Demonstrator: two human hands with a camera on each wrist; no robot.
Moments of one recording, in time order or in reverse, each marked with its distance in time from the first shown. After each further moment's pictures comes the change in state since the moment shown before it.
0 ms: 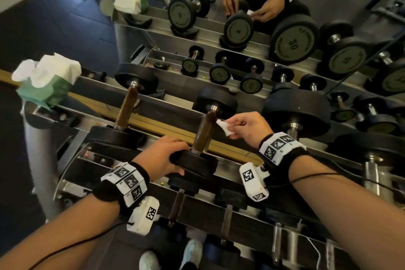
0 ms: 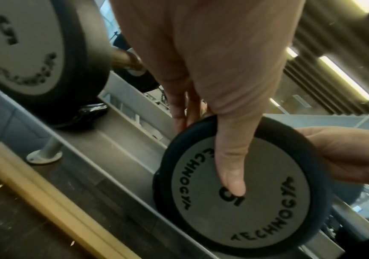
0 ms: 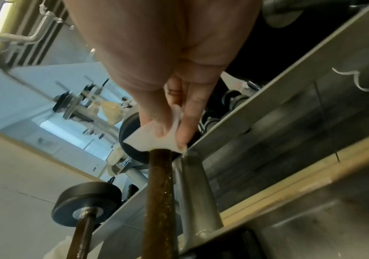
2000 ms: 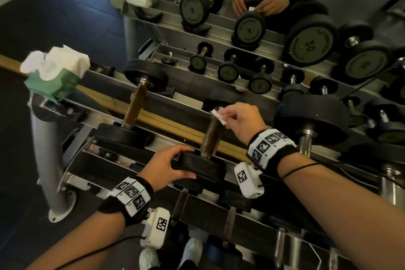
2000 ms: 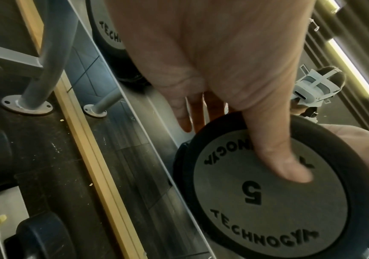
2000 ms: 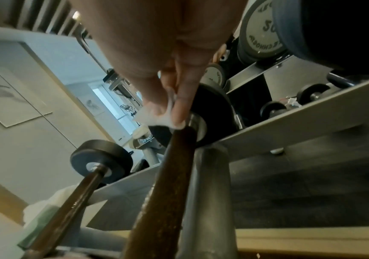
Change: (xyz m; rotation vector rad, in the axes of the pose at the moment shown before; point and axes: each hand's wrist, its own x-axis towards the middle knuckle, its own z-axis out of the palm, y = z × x) left_hand -0.018 -0.022 0.029 -0.459 0.083 -0.198; right_hand 0.017 -0.037 0.032 -0.531 0.046 -0.267
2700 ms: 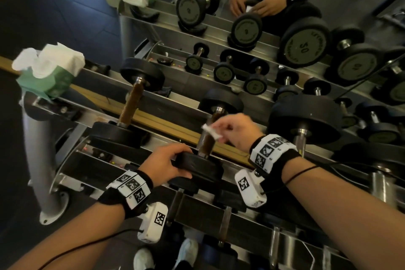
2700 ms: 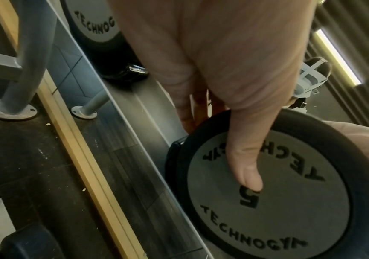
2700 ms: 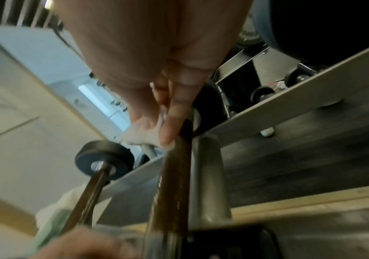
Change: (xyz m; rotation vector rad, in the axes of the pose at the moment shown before) left_hand 0.009 0.007 0.000 0.075 -0.014 0.088; right_hand -0.015 0.005 0.004 0.113 -0.235 0.059
